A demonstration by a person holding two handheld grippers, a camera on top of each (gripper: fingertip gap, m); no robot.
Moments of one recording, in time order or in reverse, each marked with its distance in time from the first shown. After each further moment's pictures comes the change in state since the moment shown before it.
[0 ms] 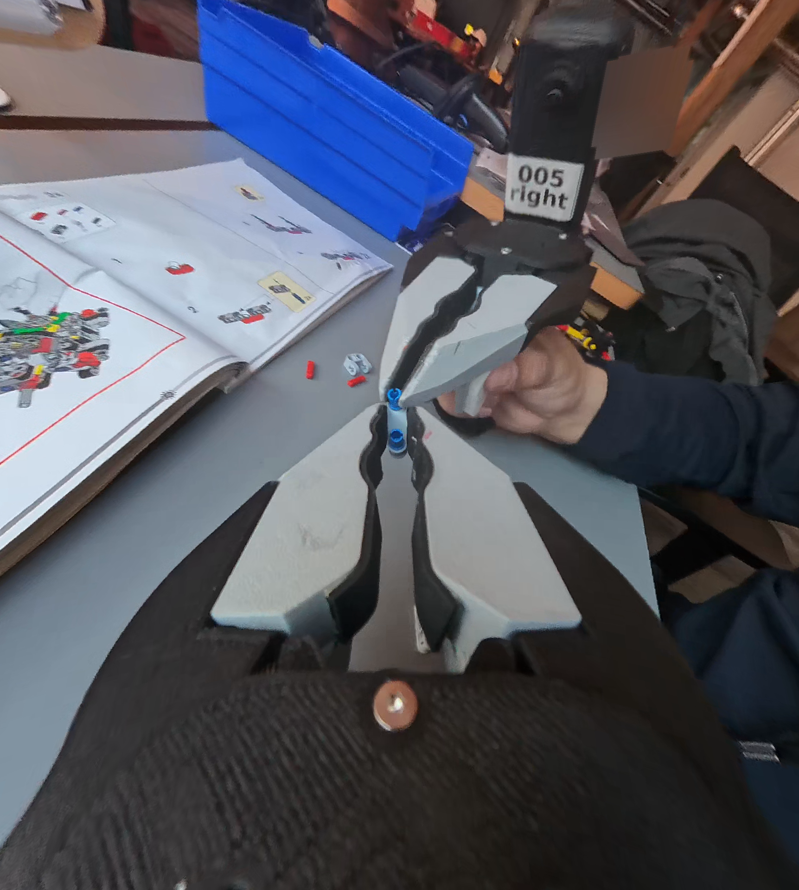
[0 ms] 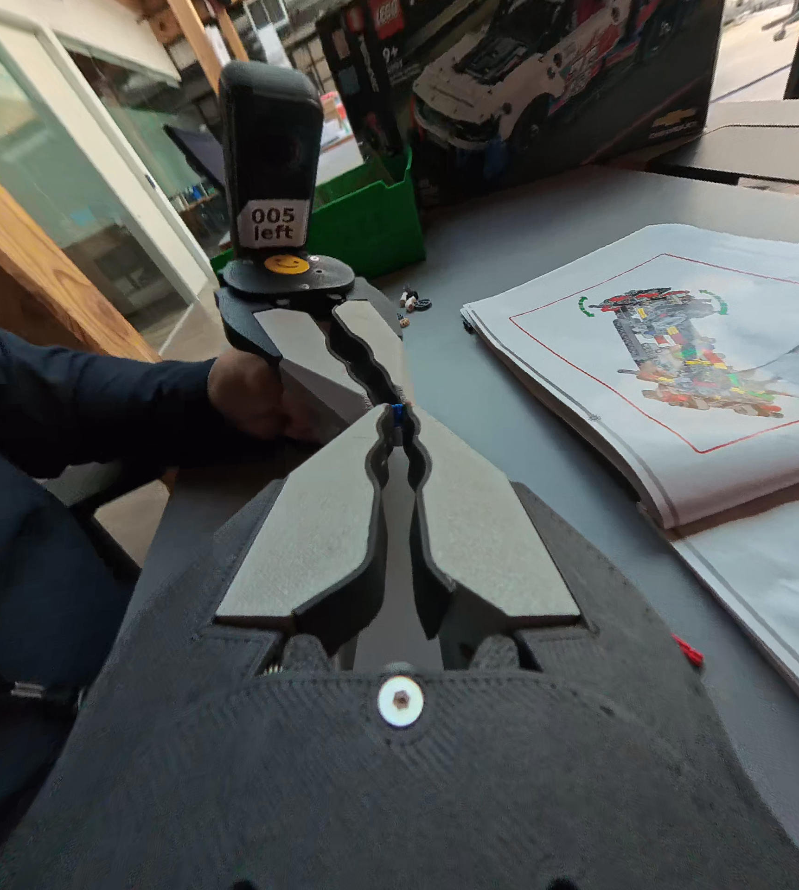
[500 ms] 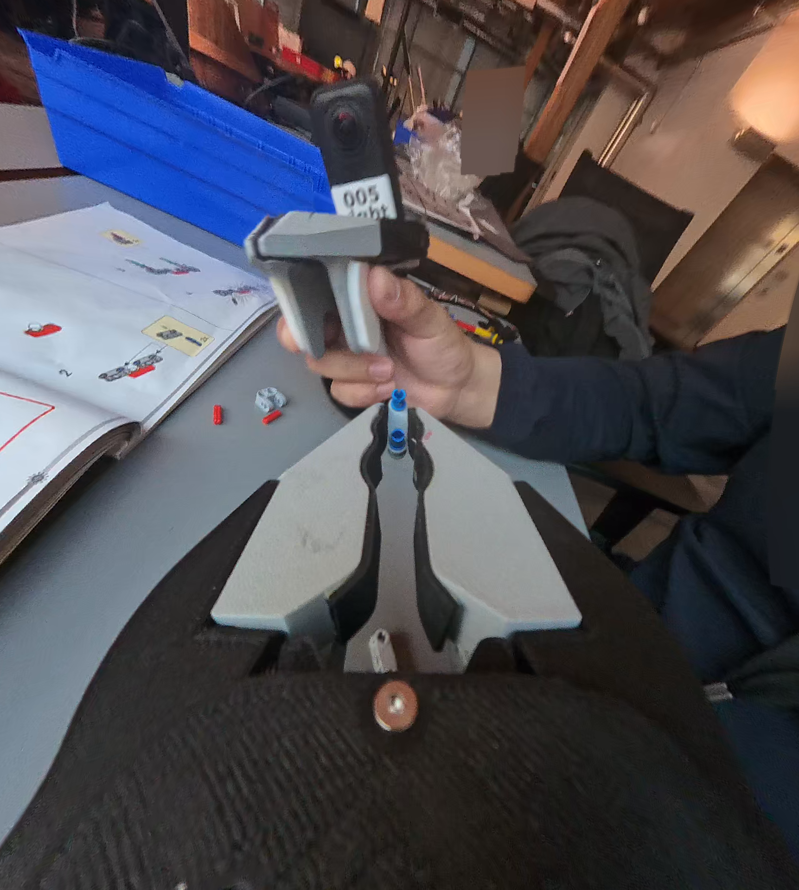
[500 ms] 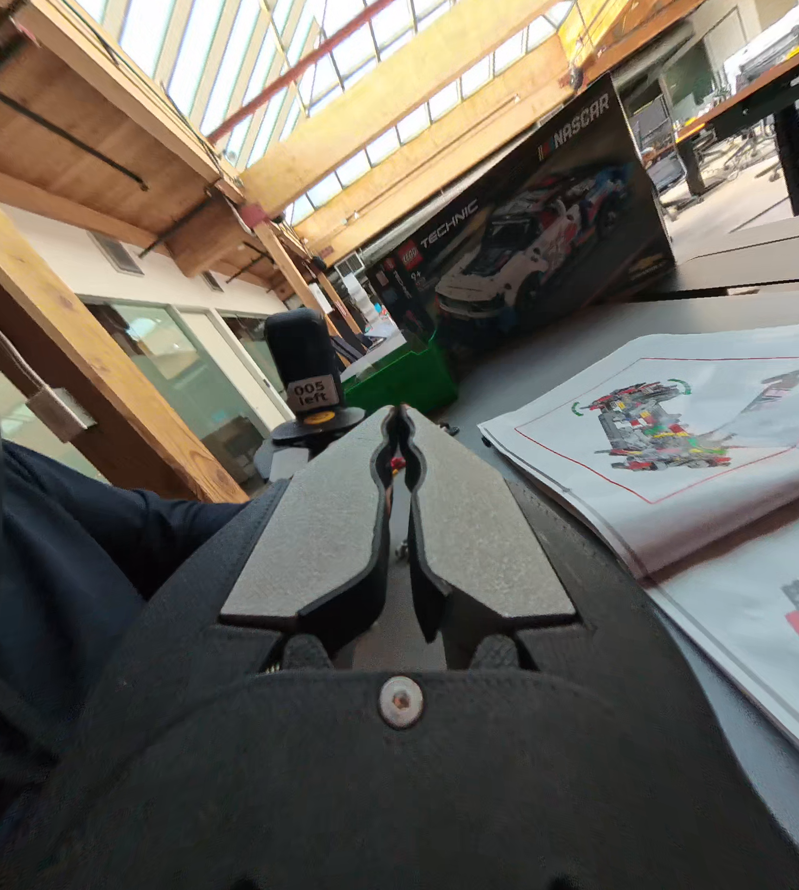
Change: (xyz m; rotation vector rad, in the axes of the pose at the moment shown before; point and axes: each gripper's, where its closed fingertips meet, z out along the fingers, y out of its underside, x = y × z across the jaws) left arm 0.039 -0.005 0.008 0.033 0.227 0.083; right arm 0.022 -0.051 -0.038 0.381 -0.131 0.216
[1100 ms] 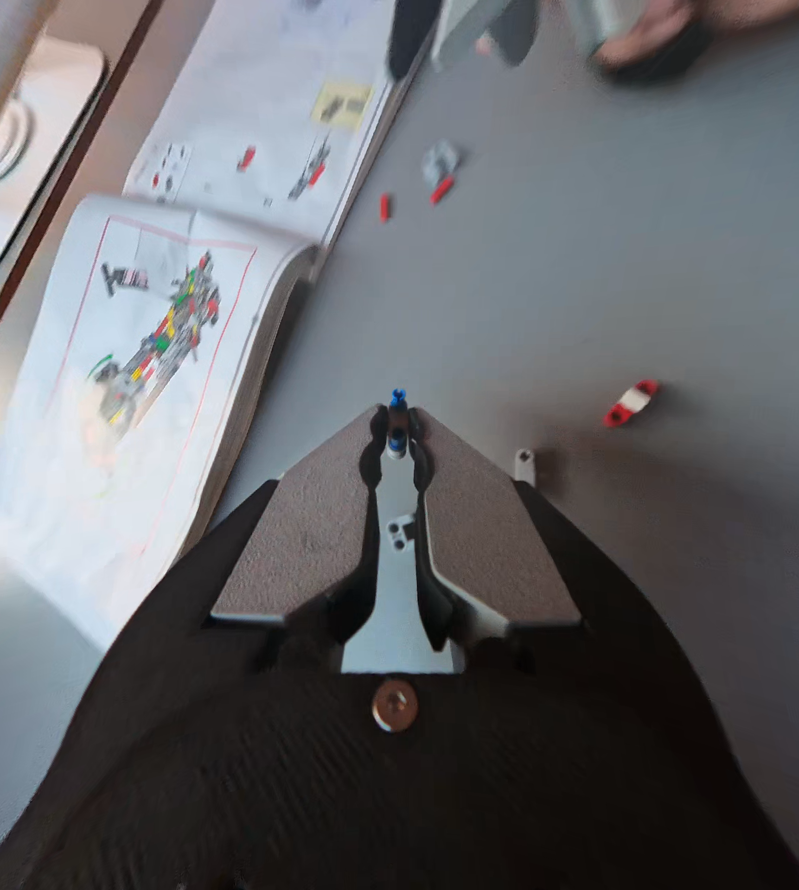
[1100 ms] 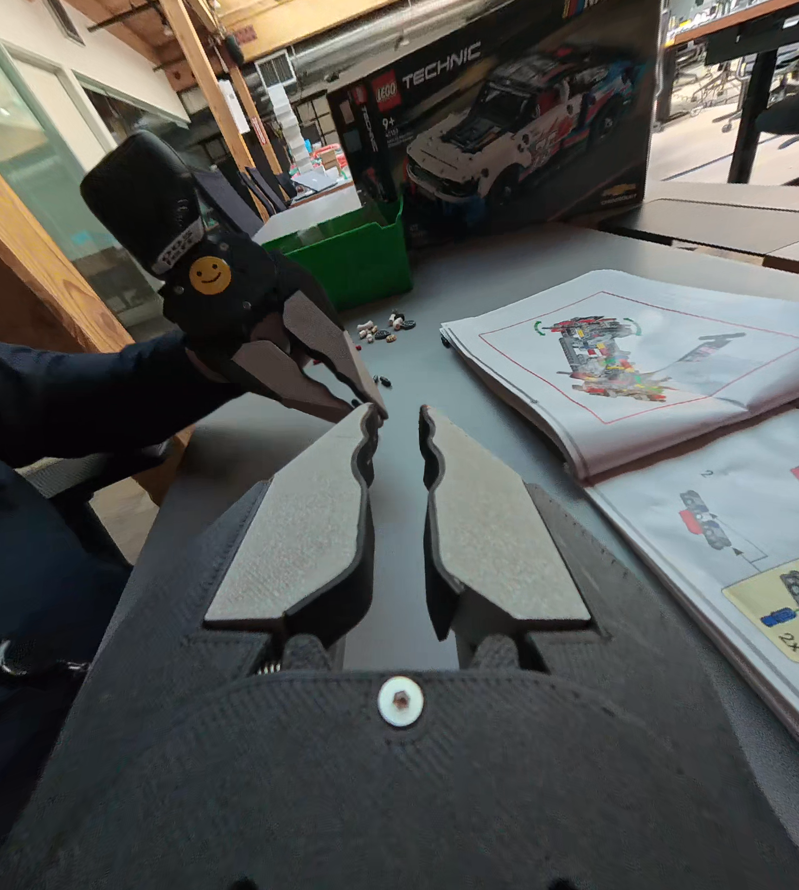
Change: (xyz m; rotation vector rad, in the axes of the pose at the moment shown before) left arm -0.048 0.050 -0.049 -0.636 -0.624 0.448; right arm -0.010 0.036 -0.033 -0.294 0.125 -0.276
